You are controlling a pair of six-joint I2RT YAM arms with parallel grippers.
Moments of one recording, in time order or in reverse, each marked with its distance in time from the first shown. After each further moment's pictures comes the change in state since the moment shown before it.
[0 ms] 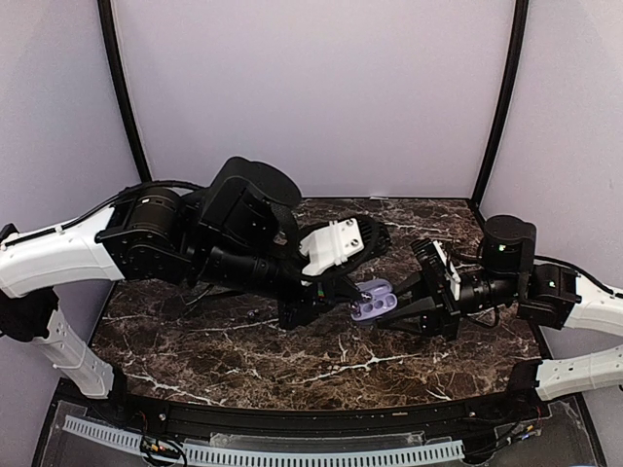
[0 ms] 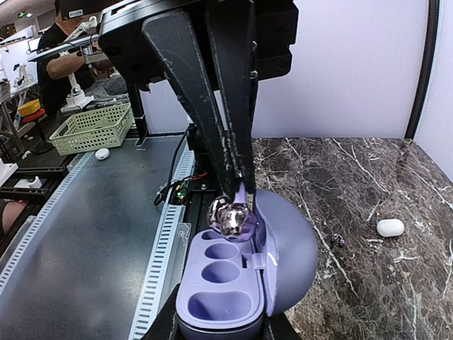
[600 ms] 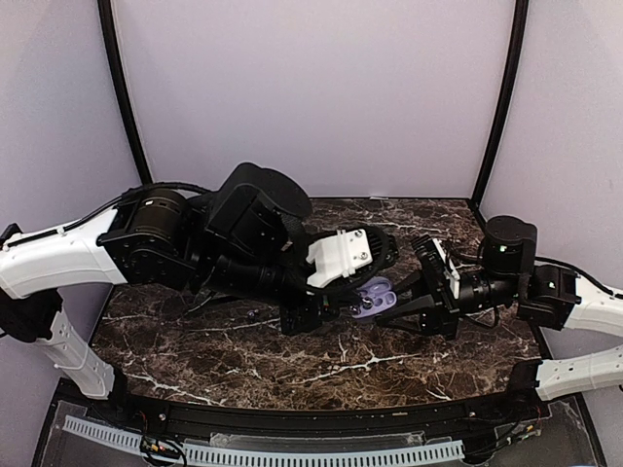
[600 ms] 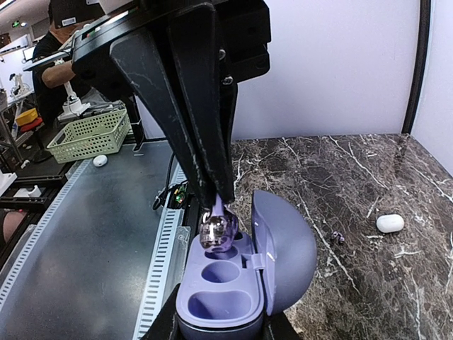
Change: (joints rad) left arm -0.033 0.029 0.046 -0.058 -0.059 0.027; right arm 0.000 -0.003 -0.007 0.018 0.022 0.043
